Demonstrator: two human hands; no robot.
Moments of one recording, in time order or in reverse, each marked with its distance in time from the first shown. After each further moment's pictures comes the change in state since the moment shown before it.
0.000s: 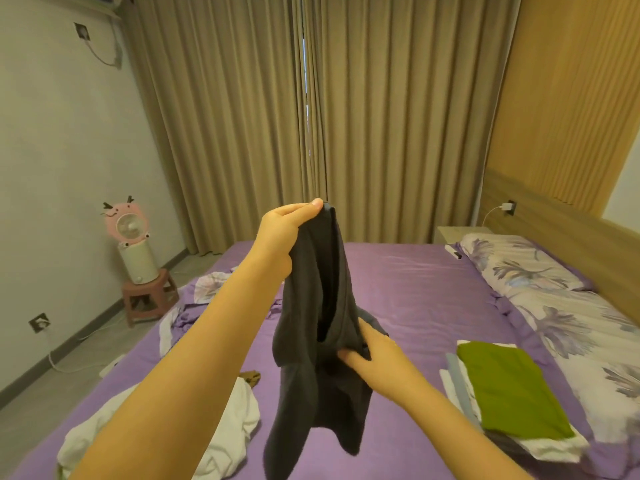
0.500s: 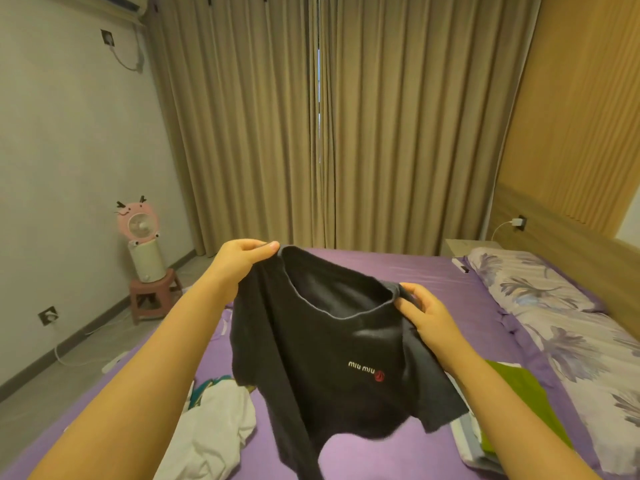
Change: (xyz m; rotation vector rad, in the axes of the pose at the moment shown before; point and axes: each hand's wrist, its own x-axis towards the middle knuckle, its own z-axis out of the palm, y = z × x) left_hand 0.012 -0.028 -0.075 0.297 0.061 -0.085; right_hand 0.032 0.020 -0.080 0.559 0.198 -0.061
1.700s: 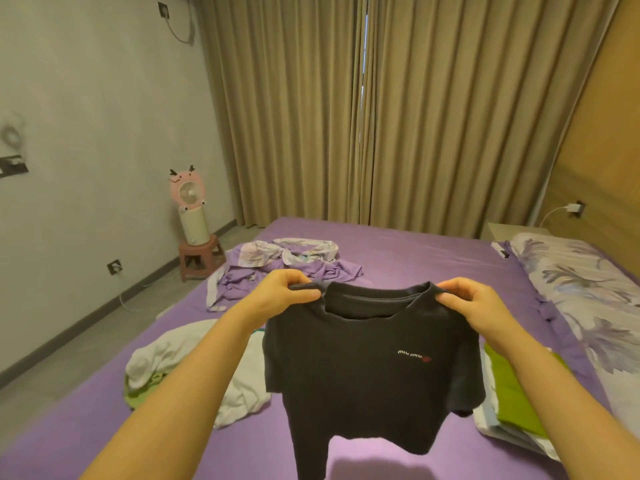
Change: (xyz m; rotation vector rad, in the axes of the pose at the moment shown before) left_hand -0.080 -0.078 0.011 0.374 -0.186 0.017; right_hand -0.027 0.028 -0.039 -0.198 -0.069 0.043
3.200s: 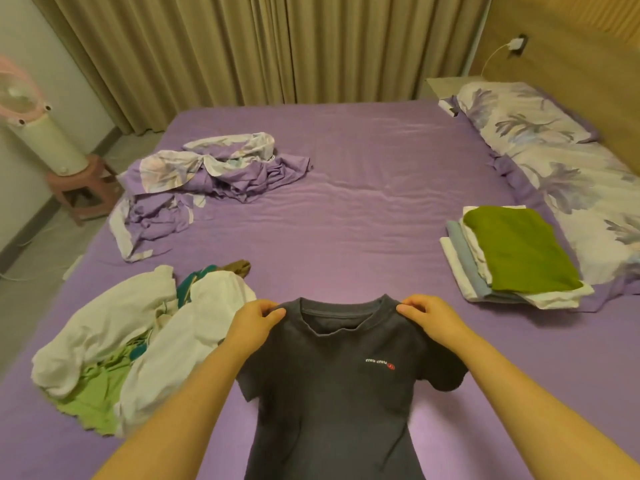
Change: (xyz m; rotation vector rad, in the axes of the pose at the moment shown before) left_hand 0.080 -0.242 0.074 0.219 -0.233 -0.291; right_hand -0.017 0.181 0.161 -0.338 -0.141 0.562
